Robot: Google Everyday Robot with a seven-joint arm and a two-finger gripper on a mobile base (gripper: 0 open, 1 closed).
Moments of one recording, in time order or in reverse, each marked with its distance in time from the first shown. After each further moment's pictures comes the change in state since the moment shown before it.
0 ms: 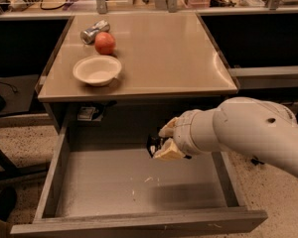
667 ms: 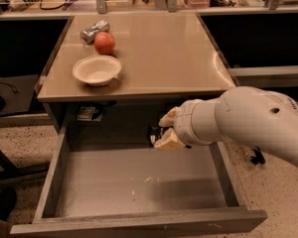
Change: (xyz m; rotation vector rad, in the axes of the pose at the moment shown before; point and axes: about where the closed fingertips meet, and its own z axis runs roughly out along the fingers) arm -0.010 -0.023 -0.010 0.046 -0.013 -0.030
